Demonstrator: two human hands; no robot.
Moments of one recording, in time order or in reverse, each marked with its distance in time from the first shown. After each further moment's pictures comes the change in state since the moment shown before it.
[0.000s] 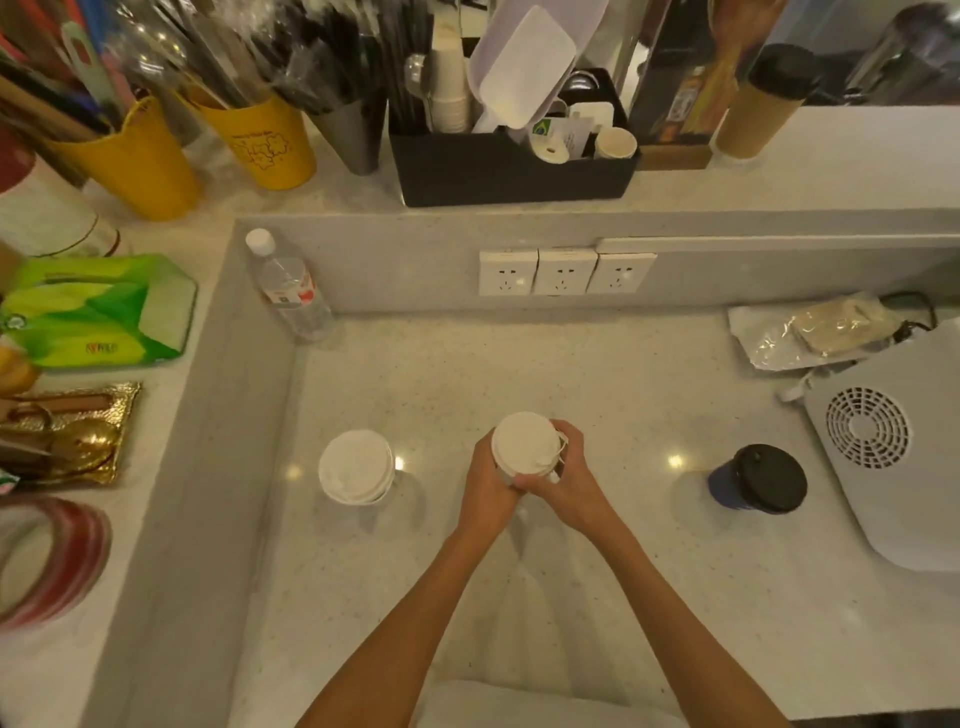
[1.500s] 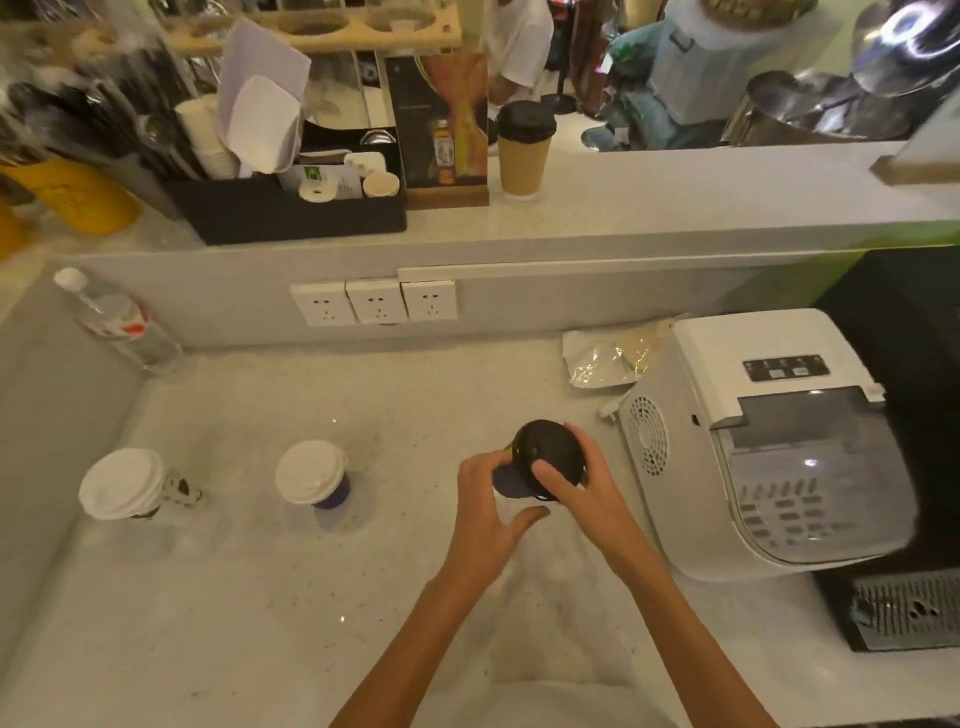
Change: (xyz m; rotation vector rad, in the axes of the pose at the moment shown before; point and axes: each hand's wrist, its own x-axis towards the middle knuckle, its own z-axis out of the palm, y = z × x) left_hand -0.072 0.047 0.267 0.359 0.001 0.288; right_hand -0.075 0.031 -0.293 0.062 0.113 -0.052
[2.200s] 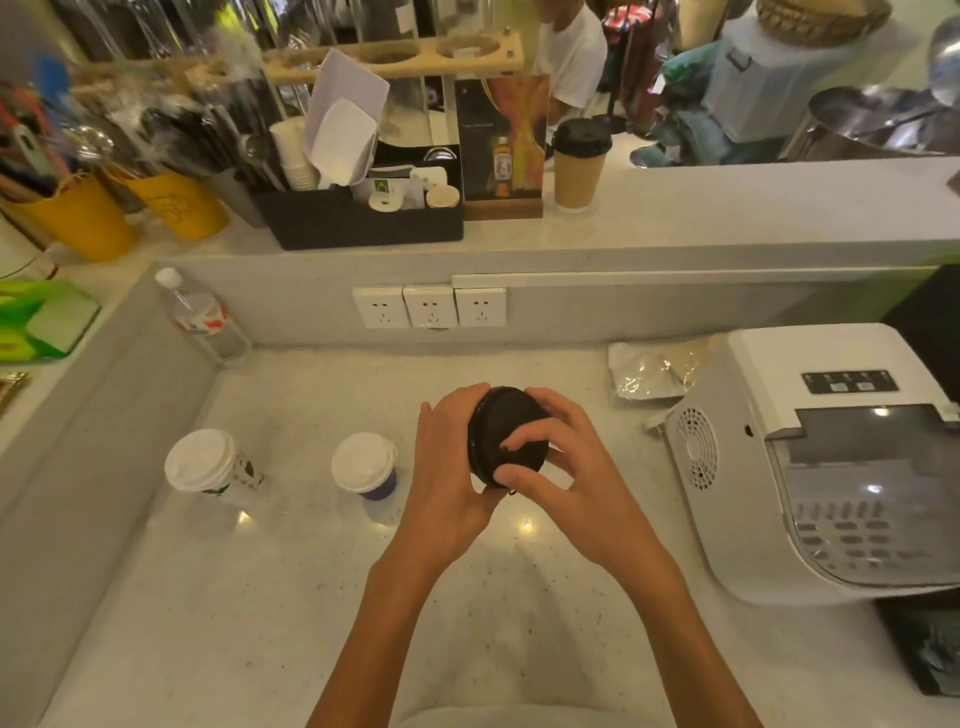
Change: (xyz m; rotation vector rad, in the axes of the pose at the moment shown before) left_hand -0.003 0.080 -0.110 0.203 0.125 0.205; right_hand -0.060 -0.117 0.048 -0.141 -0.178 -0.377
